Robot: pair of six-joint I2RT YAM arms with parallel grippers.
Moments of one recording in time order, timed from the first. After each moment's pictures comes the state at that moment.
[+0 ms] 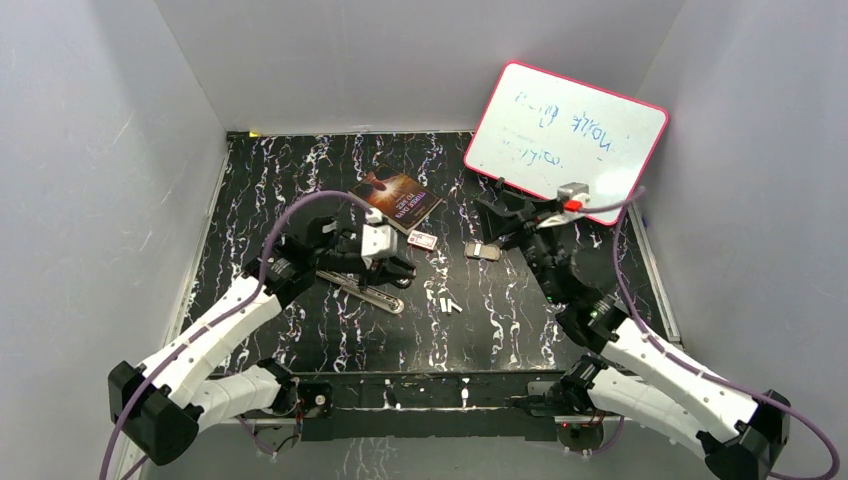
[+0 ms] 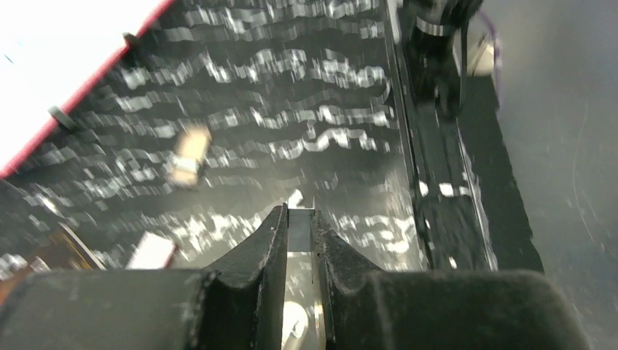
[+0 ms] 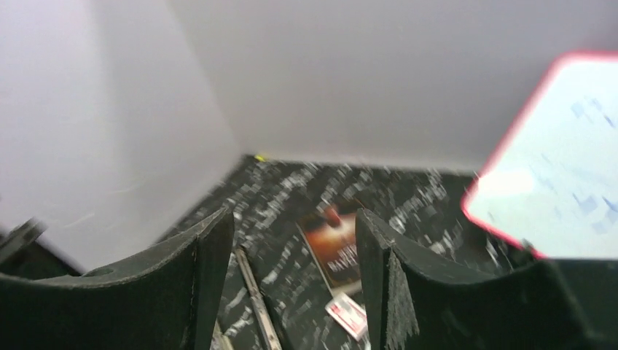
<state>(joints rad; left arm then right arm) -0.61 1.03 0.92 -0.23 0.94 0.41 0.83 0.72 0.60 0.47 0.26 0.23</state>
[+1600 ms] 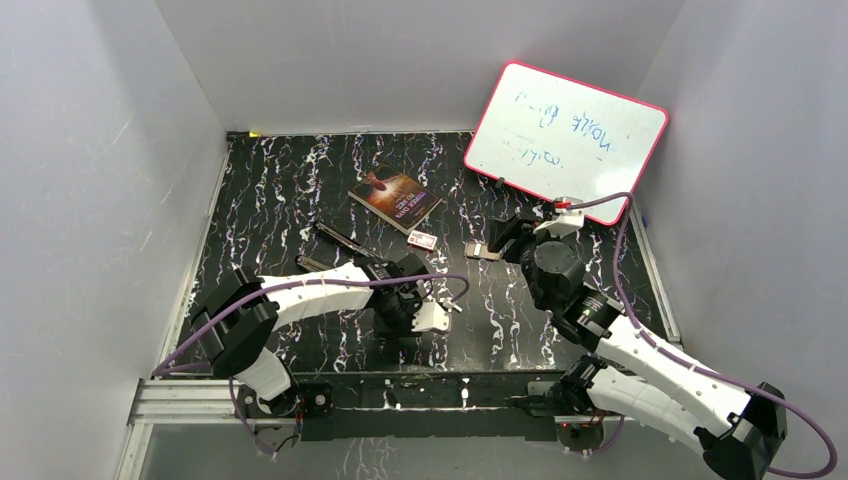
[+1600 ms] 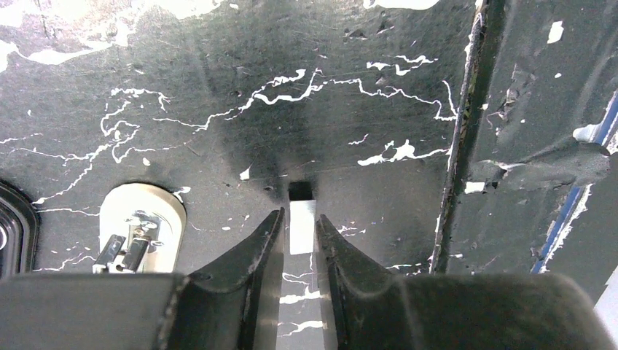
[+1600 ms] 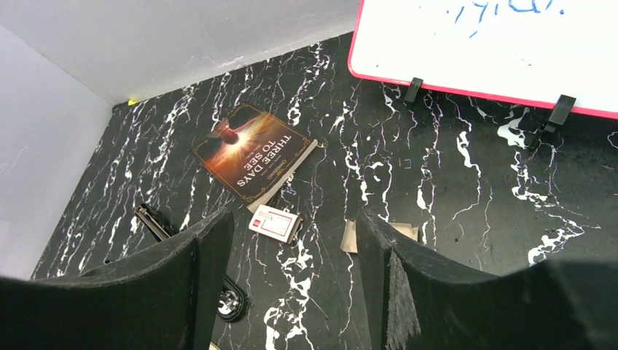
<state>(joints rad) -0.97 1.57 0.94 -0.78 0.24 0.70 0.83 0.78 0.61 0.04 0.64 0.53</state>
